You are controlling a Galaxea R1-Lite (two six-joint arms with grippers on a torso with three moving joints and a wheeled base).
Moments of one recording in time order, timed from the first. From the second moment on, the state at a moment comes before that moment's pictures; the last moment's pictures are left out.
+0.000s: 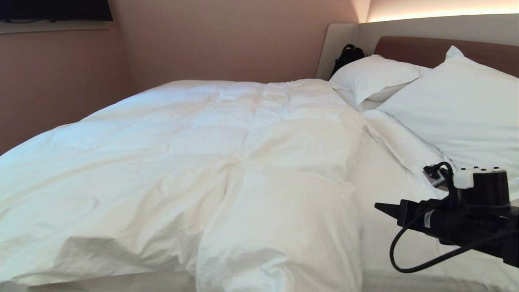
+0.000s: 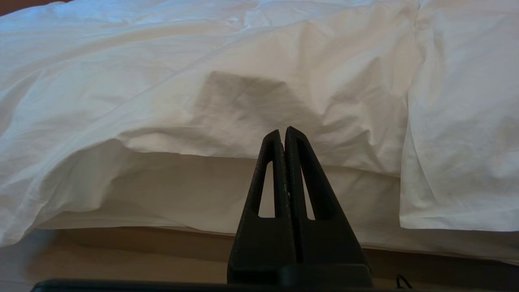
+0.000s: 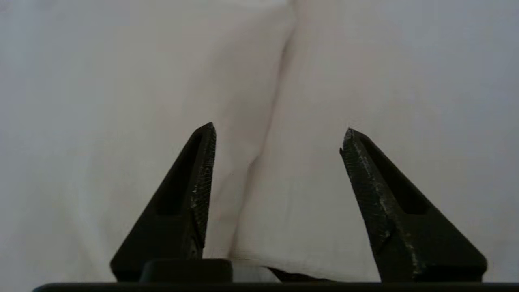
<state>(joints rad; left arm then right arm) 0.00 0.00 0.00 -0.03 0.00 -0.01 0.16 1.62 -0.48 -0.61 0.11 0.35</state>
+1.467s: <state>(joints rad) 0.00 0.00 0.00 -0.03 0.00 -0.01 0.44 1.59 -0.42 -0.61 0.11 0.40</state>
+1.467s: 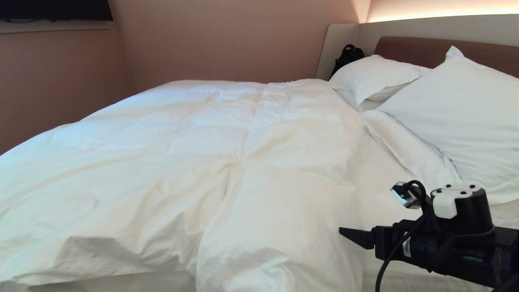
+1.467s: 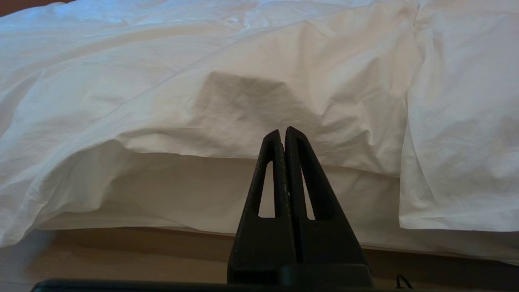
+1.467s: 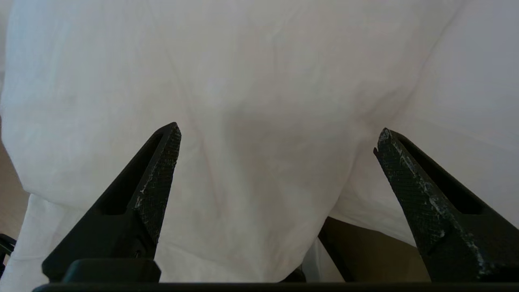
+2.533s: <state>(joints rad) 0.00 0.00 0.00 -0.03 0.00 -0.01 0.47 1.67 -0.43 -0.68 0.11 0.39</state>
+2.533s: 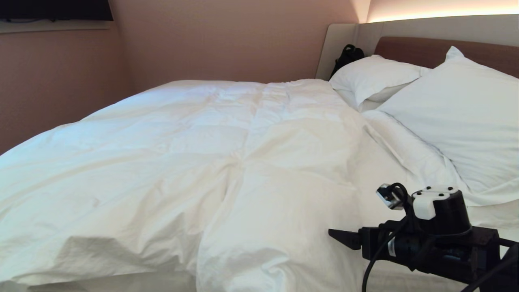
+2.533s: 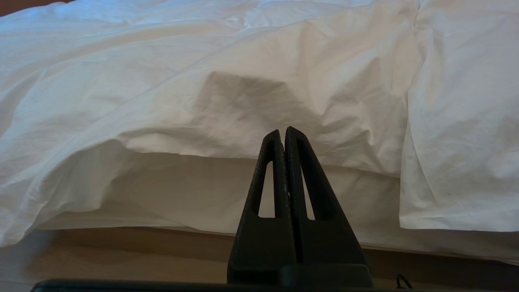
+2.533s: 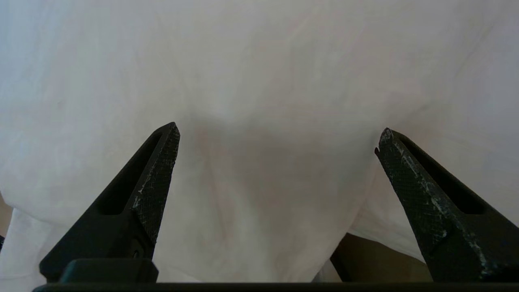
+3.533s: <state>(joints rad) 0.00 0.00 0.00 -0.03 0.00 -0.01 0.48 1.76 -0.49 -0.68 0.10 0.39</state>
